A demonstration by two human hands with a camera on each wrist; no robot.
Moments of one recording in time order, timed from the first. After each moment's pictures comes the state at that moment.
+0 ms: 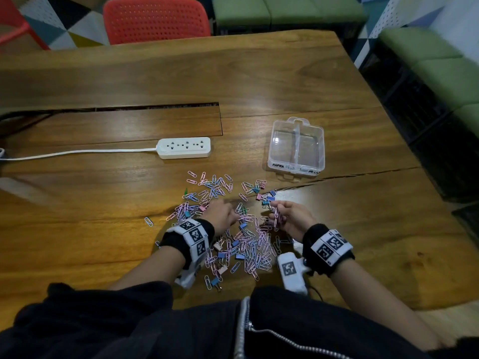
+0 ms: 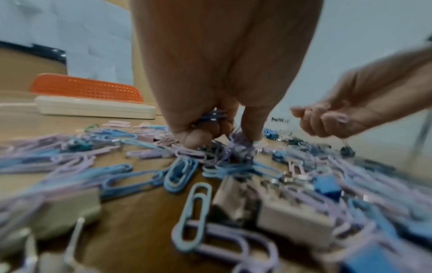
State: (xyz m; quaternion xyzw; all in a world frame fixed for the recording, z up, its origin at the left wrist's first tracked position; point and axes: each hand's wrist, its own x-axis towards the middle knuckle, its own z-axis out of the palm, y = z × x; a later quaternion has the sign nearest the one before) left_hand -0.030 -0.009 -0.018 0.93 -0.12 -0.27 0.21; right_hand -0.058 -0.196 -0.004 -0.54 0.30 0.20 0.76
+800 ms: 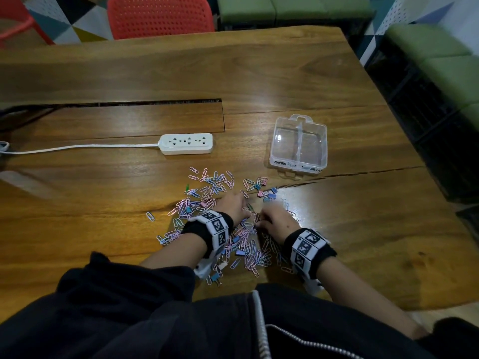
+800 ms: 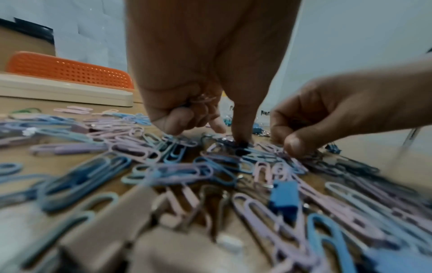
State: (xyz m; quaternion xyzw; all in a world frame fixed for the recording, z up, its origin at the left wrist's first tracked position) left_hand -0.024 -0.038 -0.023 0.94 -0.08 -0.24 0.22; right_hand -0.065 -0.175 -0.024 -0.95 -0.03 0.20 0.24
